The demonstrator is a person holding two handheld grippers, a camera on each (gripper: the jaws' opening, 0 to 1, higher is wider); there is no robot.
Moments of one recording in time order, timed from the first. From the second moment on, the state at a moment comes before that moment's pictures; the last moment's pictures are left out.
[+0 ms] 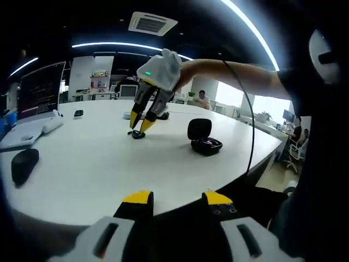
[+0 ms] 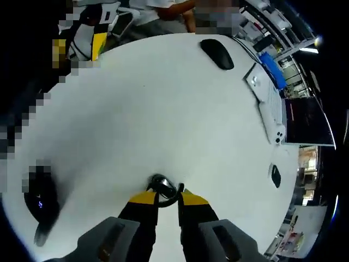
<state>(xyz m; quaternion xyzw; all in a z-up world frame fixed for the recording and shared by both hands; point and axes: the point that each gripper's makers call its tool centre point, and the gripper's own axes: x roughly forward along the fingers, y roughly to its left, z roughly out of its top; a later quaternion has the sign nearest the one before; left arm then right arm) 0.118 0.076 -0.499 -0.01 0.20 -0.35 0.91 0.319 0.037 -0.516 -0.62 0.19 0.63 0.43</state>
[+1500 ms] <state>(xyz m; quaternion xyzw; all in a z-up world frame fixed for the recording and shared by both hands) 0.114 0.065 -0.493 -0.02 0.19 -0.37 0.91 0.290 0.054 -0.516 -0.64 0.16 0.67 0.34</state>
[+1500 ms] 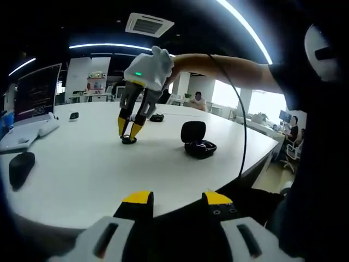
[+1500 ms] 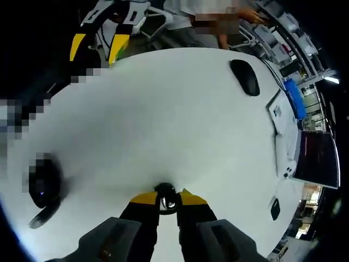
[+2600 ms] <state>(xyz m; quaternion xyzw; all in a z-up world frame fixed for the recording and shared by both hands) 0.118 0.059 -0.489 -0.01 0.19 -0.37 0.91 0.303 0.037 -0.522 -0.61 0.21 0.67 0.37</state>
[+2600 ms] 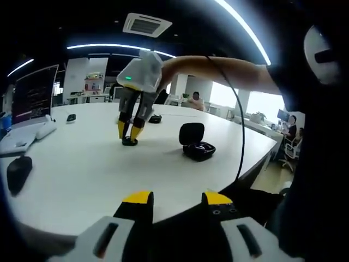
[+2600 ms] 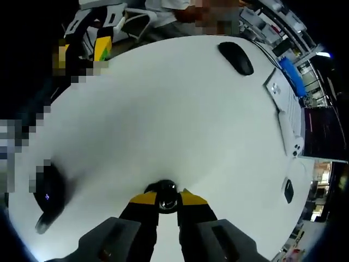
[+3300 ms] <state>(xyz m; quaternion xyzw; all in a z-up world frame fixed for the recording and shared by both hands) 0.127 0.023 -0.473 0.01 0.18 -0.41 0.90 0.237 -0.048 -0.402 -0.56 0.15 0.64 0.50</state>
